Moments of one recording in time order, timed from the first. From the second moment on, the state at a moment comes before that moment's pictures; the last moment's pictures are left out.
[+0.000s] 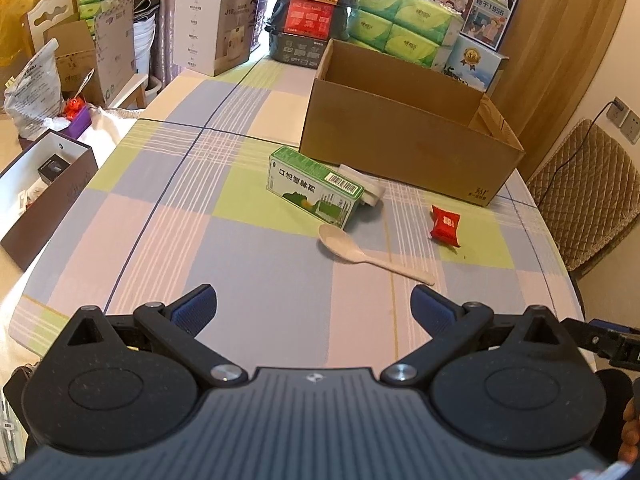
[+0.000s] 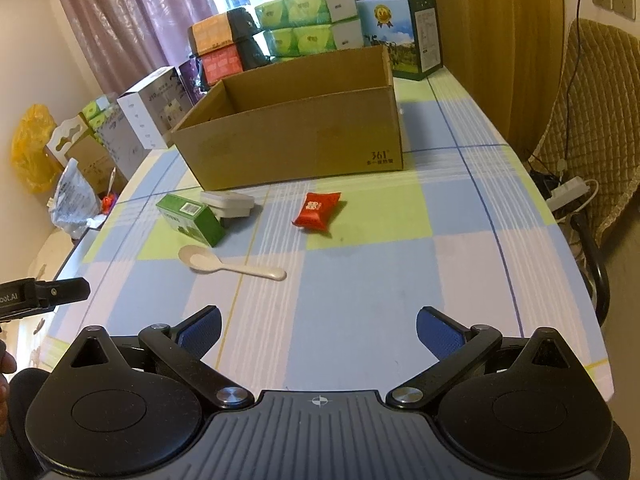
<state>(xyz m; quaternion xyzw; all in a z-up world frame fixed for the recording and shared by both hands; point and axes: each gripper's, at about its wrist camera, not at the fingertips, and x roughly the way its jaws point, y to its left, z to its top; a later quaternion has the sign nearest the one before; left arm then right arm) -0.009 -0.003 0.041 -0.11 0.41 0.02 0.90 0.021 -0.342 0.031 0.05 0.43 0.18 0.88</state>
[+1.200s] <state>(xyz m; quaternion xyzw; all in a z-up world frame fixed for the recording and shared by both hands) 0.036 -0.003 0.055 0.05 0.43 -0.14 0.89 0.061 -0.326 0.029 -0.10 0.43 0.26 0.86</state>
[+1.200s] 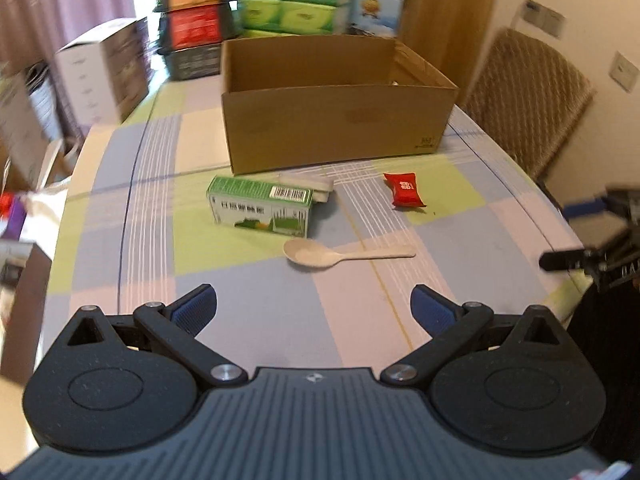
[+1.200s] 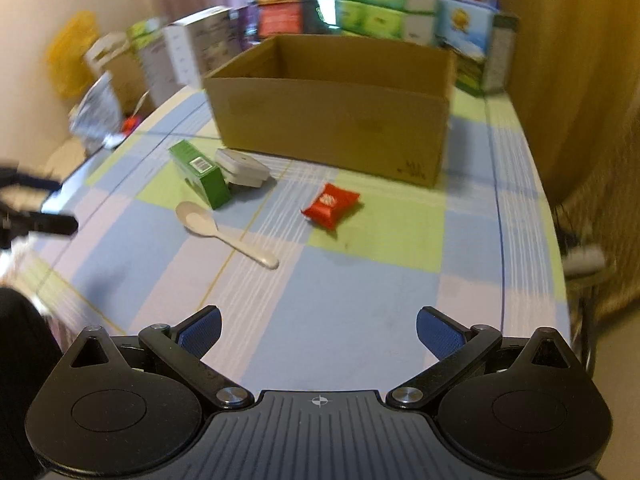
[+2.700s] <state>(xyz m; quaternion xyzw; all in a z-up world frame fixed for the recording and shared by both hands) 0.208 -0.018 -0.048 0.48 0.39 -0.43 0.66 0.235 -0.215 -0.070 -0.41 0.42 0.47 0.66</state>
